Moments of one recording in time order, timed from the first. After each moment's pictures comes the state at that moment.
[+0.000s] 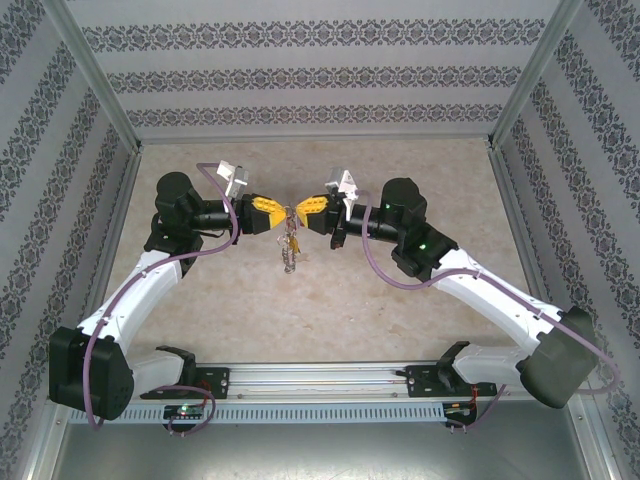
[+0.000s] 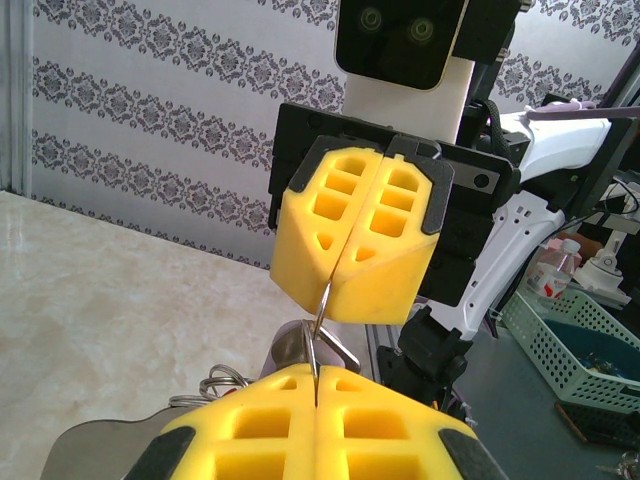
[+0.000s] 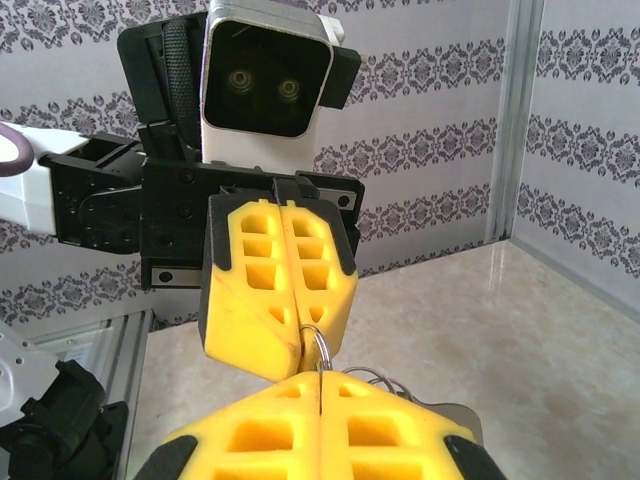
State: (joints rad) left arm -0.21 1.19 0.87 0.39 1.28 -0.35; right arm 0.69 1.23 0.99 0.20 -0.62 0.09
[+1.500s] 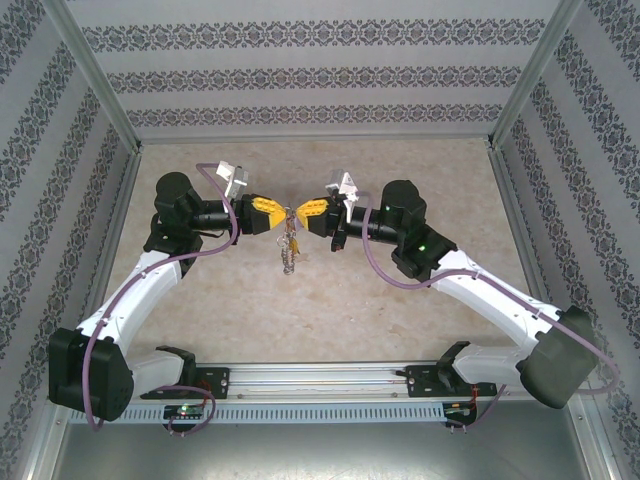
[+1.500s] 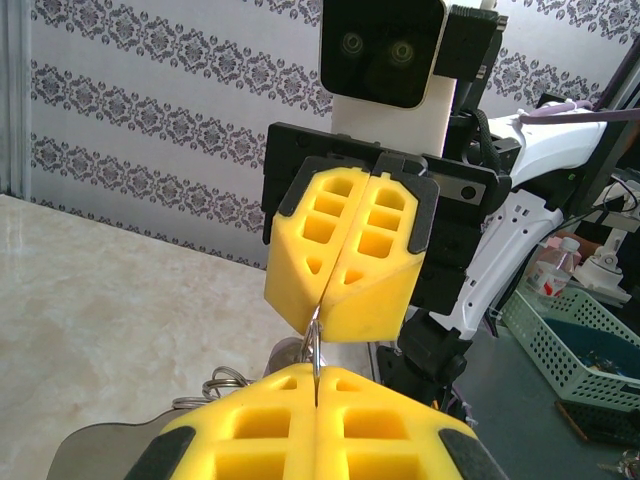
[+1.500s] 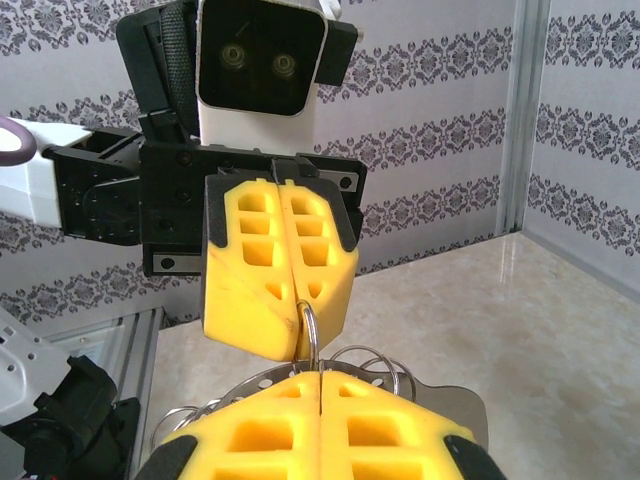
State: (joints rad) left arm -0.21 1.19 0.87 0.39 1.28 -0.34; right arm 0.68 1.23 0.97 0.22 -0.64 0.11
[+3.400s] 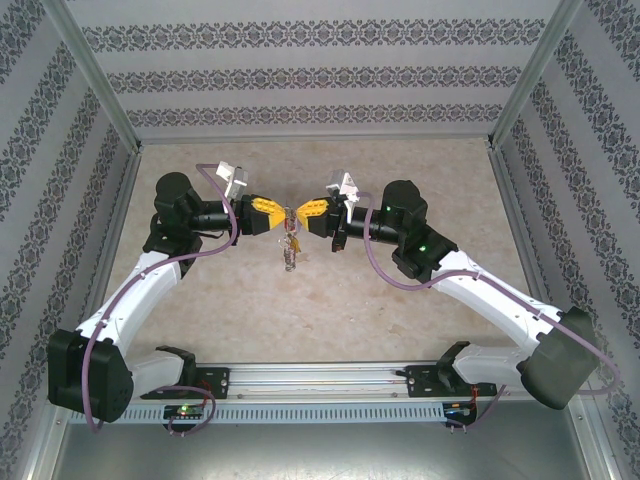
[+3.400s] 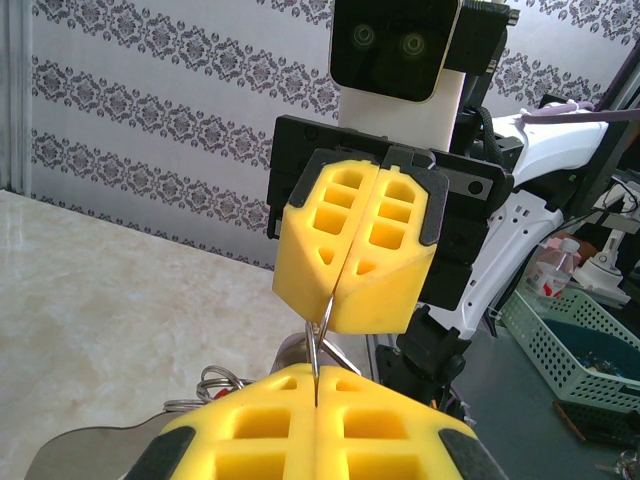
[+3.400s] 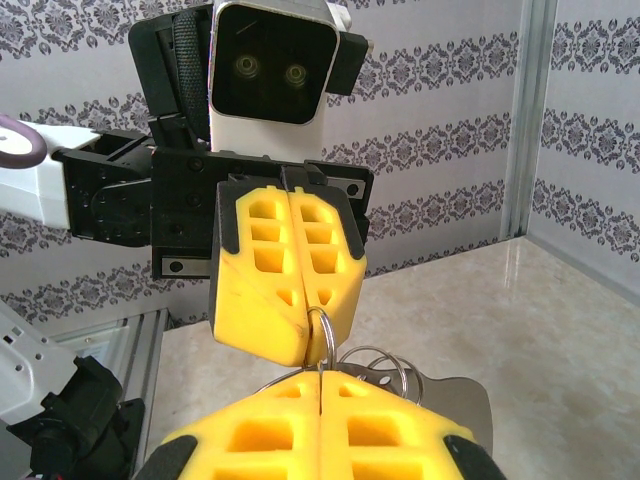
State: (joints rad) left arm -0.21 1.18 0.87 0.37 1.28 -0.34; right arm 0.68 1.23 0.97 0.22 -0.64 0.11
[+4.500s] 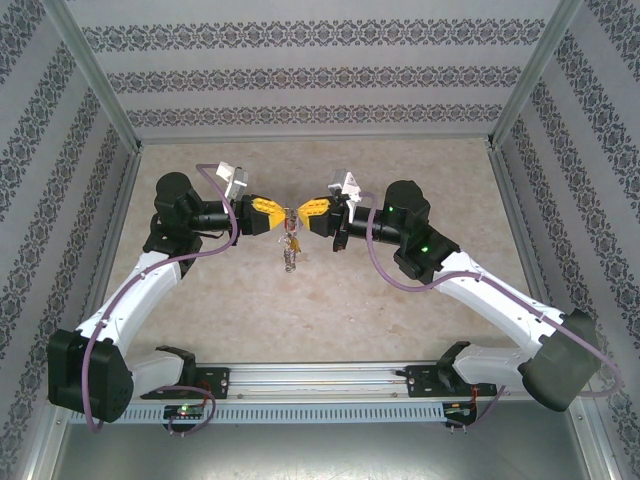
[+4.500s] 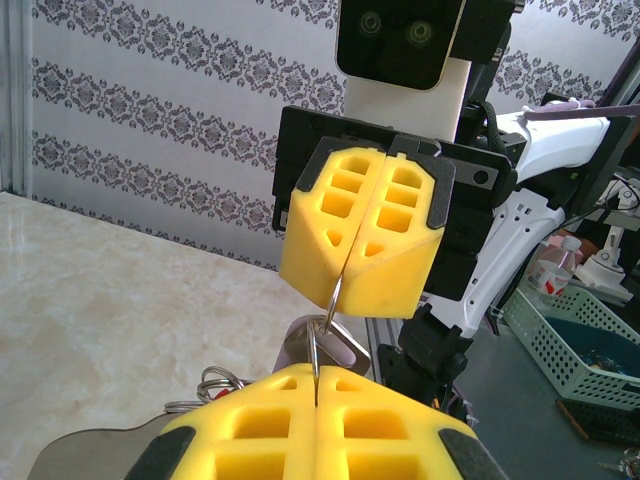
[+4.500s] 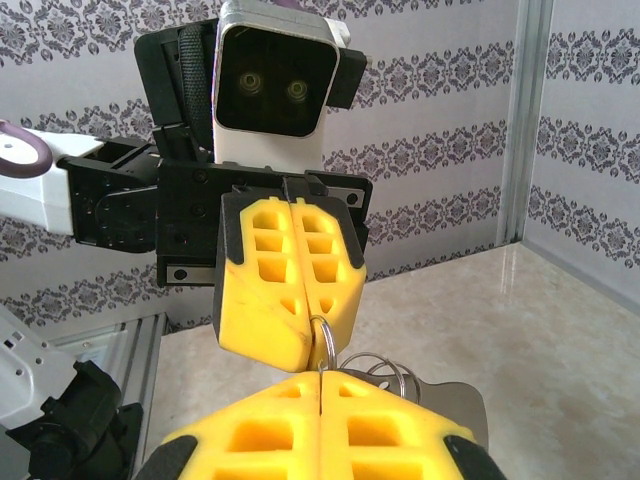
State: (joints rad) left arm -0.21 1.18 0.87 0.37 1.28 -0.33; right arm 0.68 1.21 0.97 0.22 -0.64 0.11
